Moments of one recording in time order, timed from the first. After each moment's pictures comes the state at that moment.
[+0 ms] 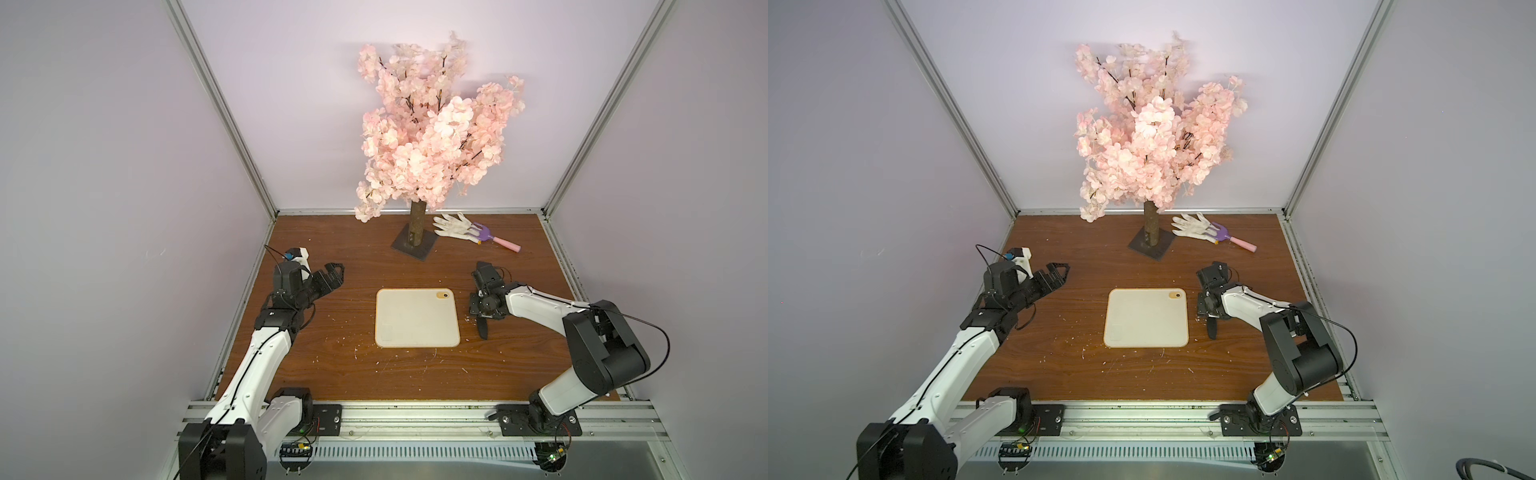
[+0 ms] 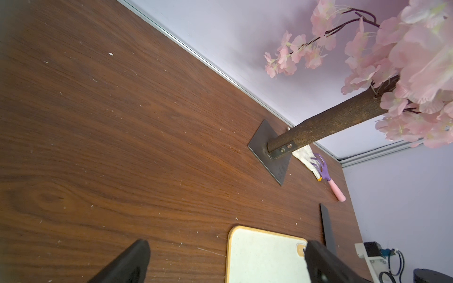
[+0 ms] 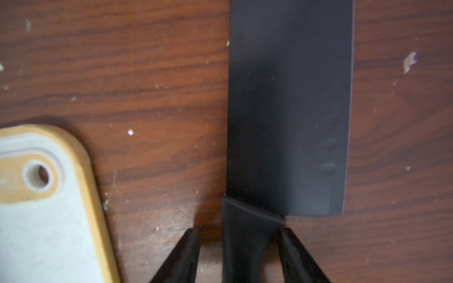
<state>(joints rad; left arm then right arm) 0.00 1.00 0.66 -0.17 0.27 -0.56 0.38 1.60 0.83 -0.44 0.18 0.52</state>
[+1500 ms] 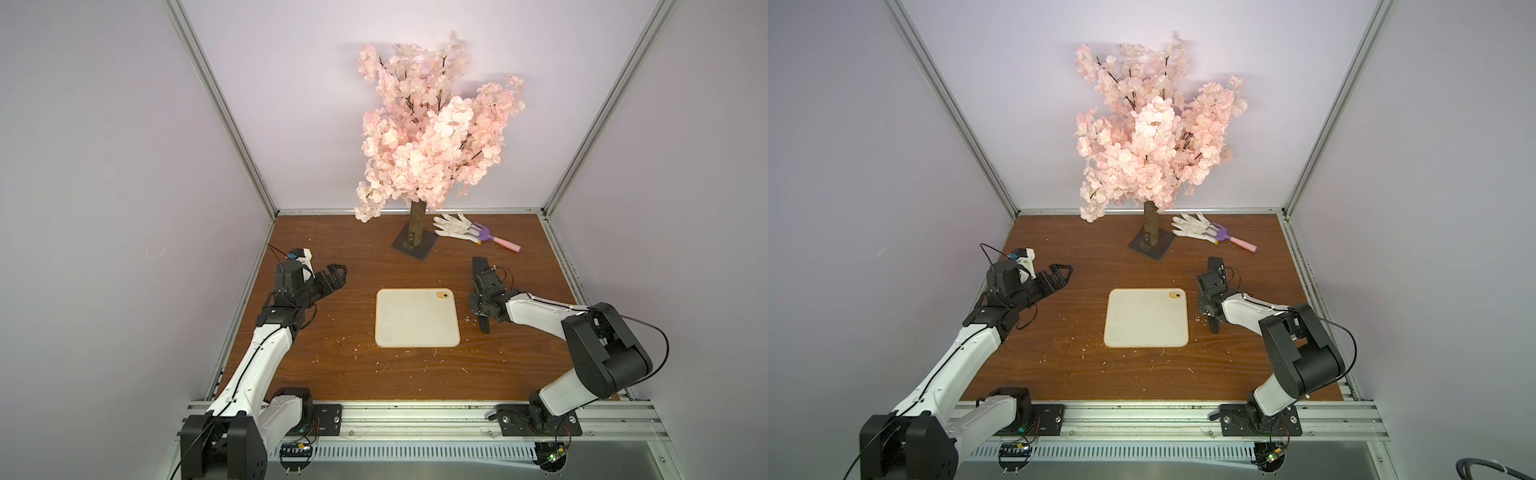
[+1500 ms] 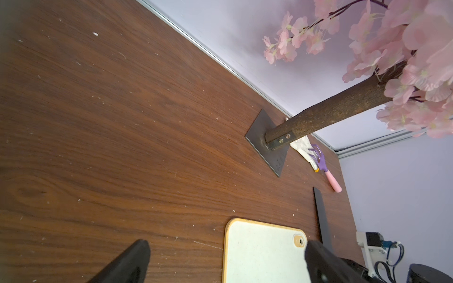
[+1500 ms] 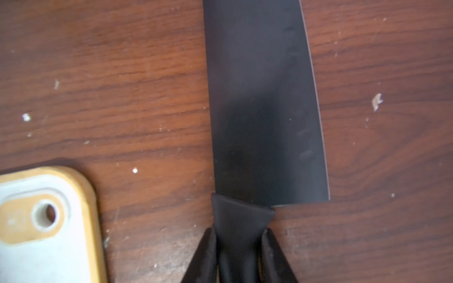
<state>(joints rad) 0.00 1.03 0.66 -0.17 0.32 -0.56 0.39 1.57 0.73 -0.26 0.26 0.54</state>
